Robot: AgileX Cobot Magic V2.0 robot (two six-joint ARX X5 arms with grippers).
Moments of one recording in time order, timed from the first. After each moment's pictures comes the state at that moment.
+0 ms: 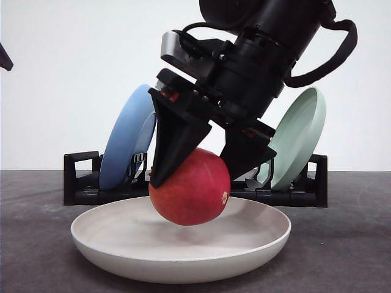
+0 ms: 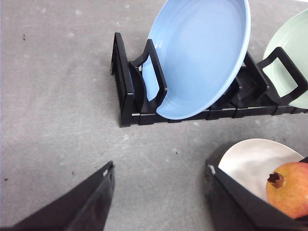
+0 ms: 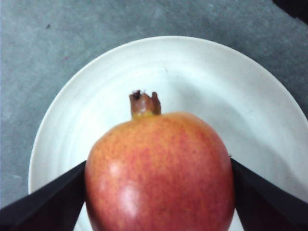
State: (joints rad) left_arx -0.17 0.68 0.64 -0.49 0.21 -0.15; right_arx 0.80 1.60 0.99 -0.38 -0.23 0.11
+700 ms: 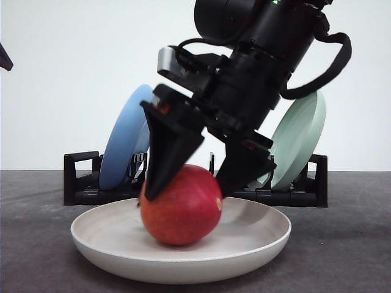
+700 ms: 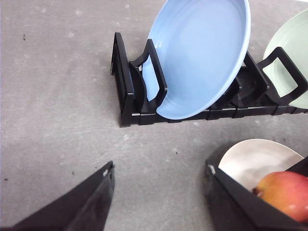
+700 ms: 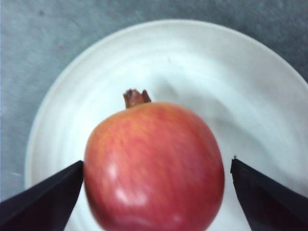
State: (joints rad) left_arx -0.17 0.68 0.64 -0.49 0.21 -0.15; right_arx 0.80 1.62 1.01 -0.39 -0.27 0.12
